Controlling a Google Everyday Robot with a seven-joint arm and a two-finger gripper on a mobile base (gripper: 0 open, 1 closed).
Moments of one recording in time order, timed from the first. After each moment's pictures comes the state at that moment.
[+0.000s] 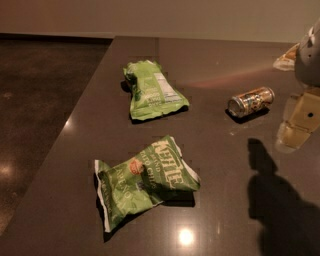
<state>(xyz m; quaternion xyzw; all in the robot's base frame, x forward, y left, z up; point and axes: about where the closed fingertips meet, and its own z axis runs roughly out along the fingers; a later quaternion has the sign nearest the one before) 0.438 -0.217 0.976 -0.60 0.78 -0.03 0.16</state>
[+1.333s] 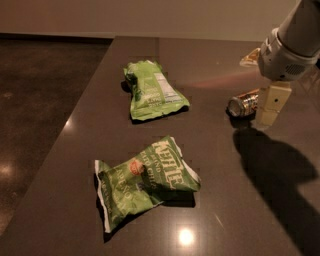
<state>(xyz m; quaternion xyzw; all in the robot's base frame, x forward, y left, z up) 0.542 -0.215 0.922 -0.69 0.70 -0.02 0.16</state>
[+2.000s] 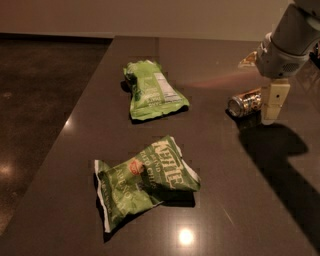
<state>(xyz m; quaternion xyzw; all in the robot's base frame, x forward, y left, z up) 0.582 -0.242 0.895 -0.73 0.67 -0.03 0.12</state>
